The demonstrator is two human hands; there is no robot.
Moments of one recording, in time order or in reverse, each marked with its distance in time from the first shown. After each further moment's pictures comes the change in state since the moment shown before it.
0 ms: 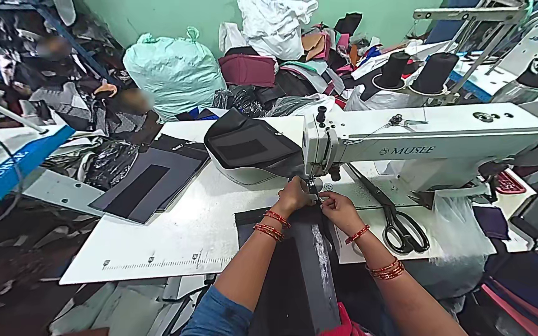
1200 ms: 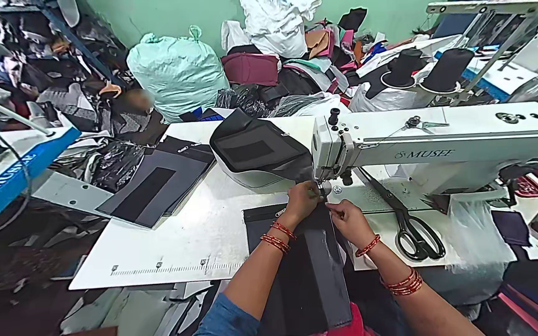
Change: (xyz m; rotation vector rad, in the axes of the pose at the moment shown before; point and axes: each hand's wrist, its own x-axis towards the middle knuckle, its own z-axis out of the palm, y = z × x) left_hand 0.002 -0.019 0.009 -0.018 0.151 0.299; right_hand -0.014 -0.006 0.007 -0.204 0.035 -0.071
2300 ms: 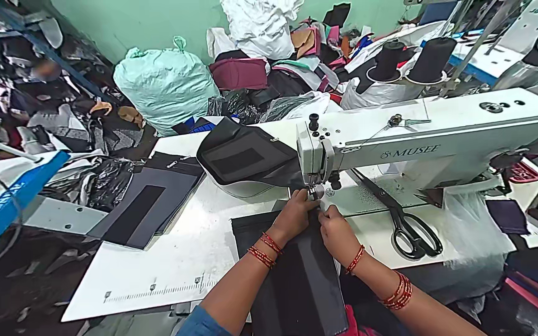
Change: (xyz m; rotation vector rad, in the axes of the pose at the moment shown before) left_hand -0.016 -0.008 0.002 0.297 -0.088 0.389; right_hand -0.011 -0.017 0.023 -0.335 -0.007 -0.039
